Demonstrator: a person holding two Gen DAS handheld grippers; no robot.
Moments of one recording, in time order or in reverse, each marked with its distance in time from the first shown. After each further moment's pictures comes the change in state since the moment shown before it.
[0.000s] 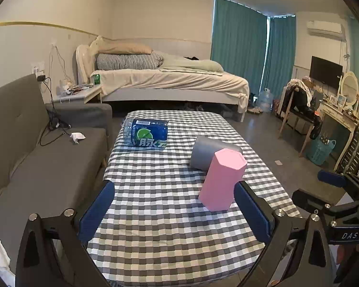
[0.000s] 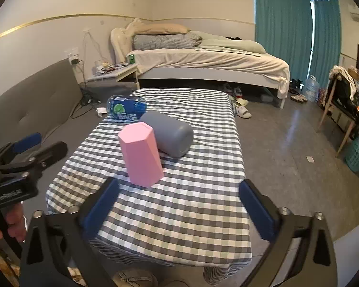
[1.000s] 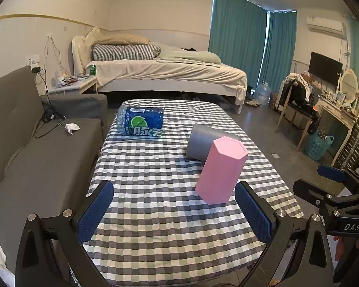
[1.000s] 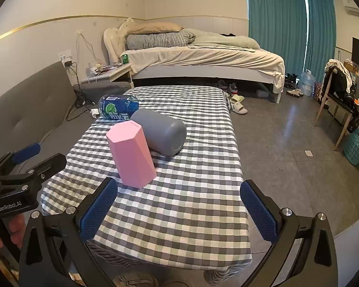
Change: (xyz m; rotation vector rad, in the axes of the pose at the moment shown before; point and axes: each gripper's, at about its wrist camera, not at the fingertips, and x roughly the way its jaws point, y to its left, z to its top) left arm 0.018 -0.004 -0.006 -0.004 0.057 -0.019; right arm 0.009 -0.006 -0.001 0.026 0.008 -0.010
